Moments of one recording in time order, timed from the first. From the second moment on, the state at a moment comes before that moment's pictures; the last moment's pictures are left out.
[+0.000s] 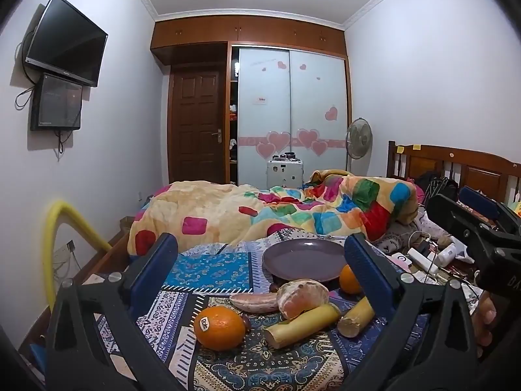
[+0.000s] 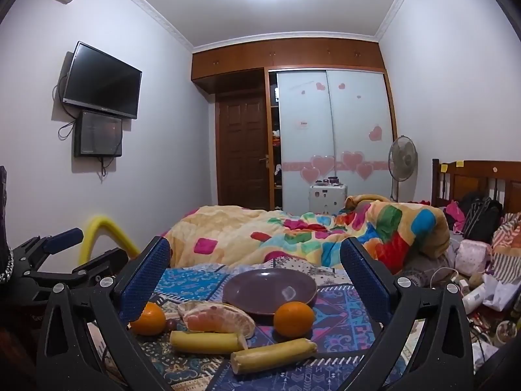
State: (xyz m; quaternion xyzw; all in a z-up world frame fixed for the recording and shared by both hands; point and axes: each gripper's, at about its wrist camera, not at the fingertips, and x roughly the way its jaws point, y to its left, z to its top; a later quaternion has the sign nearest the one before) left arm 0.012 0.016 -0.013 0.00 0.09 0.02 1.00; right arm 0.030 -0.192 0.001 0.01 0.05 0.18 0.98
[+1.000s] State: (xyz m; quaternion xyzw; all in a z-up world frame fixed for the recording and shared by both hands) left arm 0.014 0.018 -0.017 -0.01 0.09 0.02 1.00; right arm 0.036 -0.190 -0.001 0.00 0.06 0.19 0.98
